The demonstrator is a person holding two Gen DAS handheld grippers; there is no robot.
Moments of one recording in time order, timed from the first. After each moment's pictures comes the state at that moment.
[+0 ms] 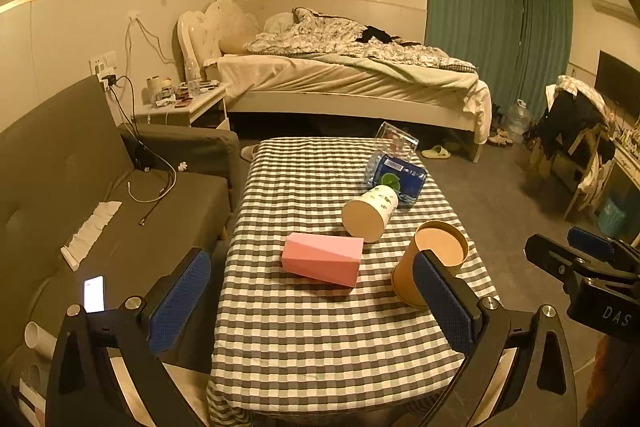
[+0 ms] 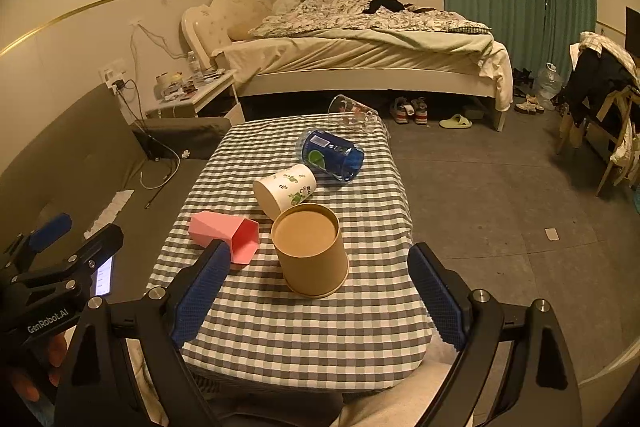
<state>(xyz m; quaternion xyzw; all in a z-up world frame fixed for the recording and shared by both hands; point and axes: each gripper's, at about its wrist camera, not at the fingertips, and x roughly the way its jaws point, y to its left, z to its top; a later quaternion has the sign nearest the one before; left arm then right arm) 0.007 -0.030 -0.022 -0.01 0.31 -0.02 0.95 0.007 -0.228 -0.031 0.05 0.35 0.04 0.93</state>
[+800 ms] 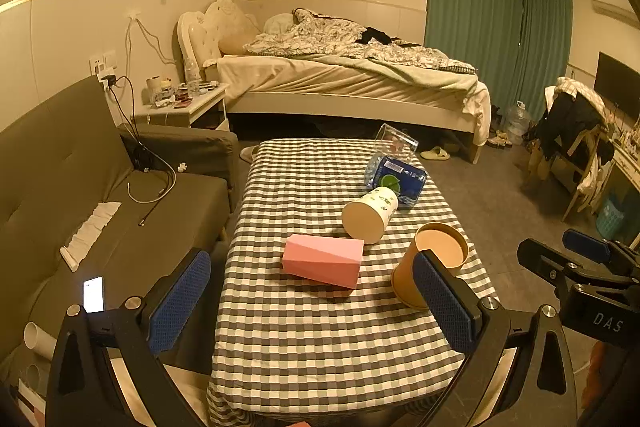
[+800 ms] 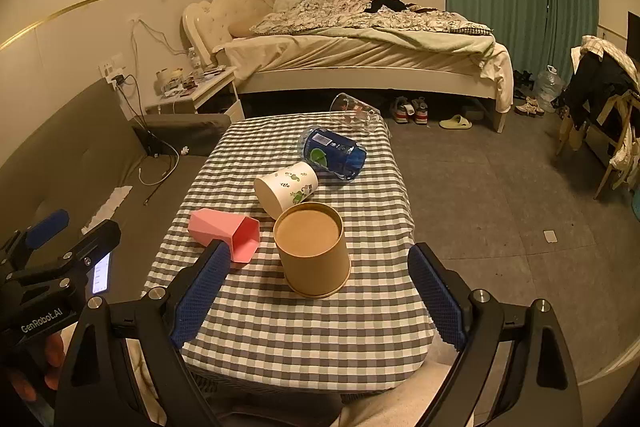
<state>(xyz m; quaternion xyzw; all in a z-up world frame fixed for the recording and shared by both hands) 0.007 -0.029 -0.023 -0.01 0.31 -0.02 0.95 0.010 -0.225 -0.034 0.04 0.35 0.04 0.93</state>
